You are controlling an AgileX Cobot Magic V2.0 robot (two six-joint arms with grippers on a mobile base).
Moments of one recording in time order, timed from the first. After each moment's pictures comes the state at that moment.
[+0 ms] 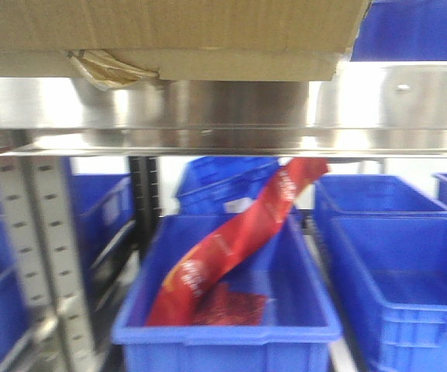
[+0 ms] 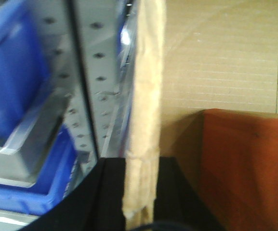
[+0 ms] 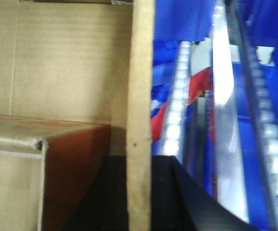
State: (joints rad) left arm -0.51 1.30 -1.61 0.61 1.12 -0.73; right arm 0.51 1.41 -1.65 -0.42 0.93 0.57
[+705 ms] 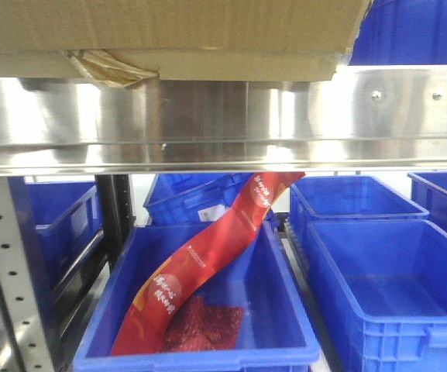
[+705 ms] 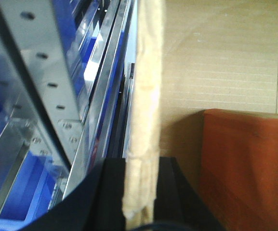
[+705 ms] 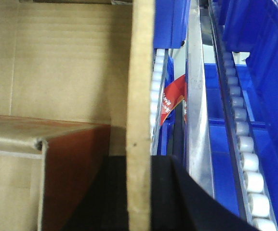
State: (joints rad) left arm -0.51 1.30 -1.61 0.61 1.12 -0.73; right arm 0.51 1.41 -1.65 -0.42 0.93 0.57
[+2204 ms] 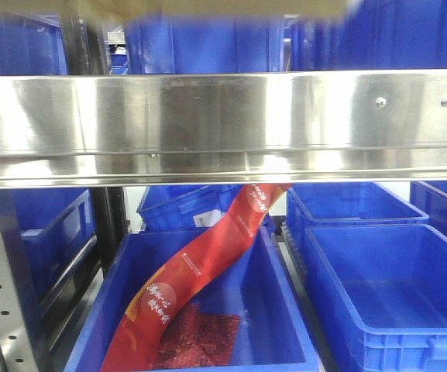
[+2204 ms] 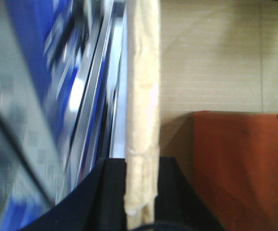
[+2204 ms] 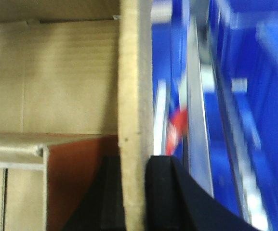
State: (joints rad) left arm -0.51 1.35 -1.83 0.56 1.14 -0.58; right arm 0.51 1.46 -1.86 -0.41 0.96 0.57
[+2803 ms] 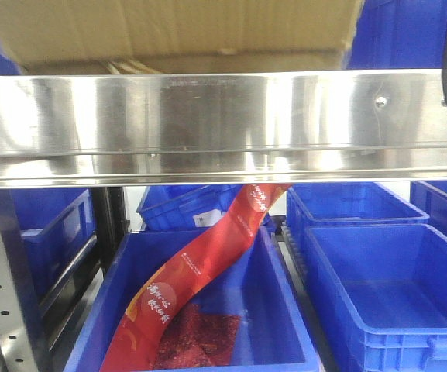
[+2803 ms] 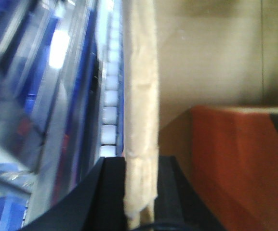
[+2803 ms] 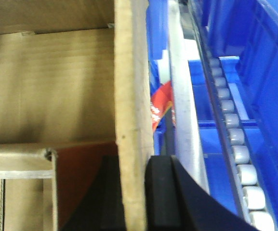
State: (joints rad) left arm -0.31 1.61 -1.90 0.25 1.11 -0.41; right arm 0.43 1.68 -1.94 -0.36 0.98 0.56
